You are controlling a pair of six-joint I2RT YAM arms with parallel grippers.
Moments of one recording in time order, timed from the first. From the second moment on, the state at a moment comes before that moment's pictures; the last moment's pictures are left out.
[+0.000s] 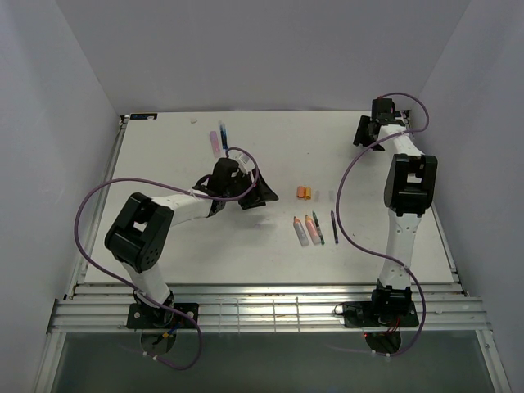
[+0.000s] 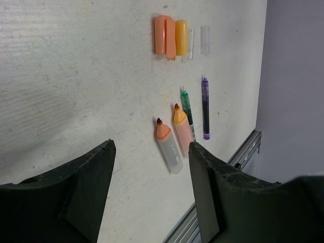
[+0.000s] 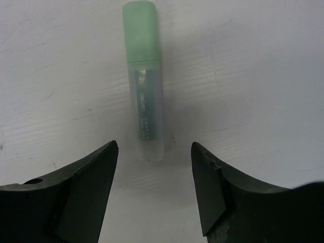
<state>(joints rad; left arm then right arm) -0.53 1.75 0.94 0.20 0.42 -0.82 -0.03 2.35 1.97 -0.48 0.09 0.19</state>
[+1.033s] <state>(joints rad) -0.53 1.76 0.94 0.21 0.45 -0.84 0.01 2.27 1.86 -0.49 -0.03 0.19</state>
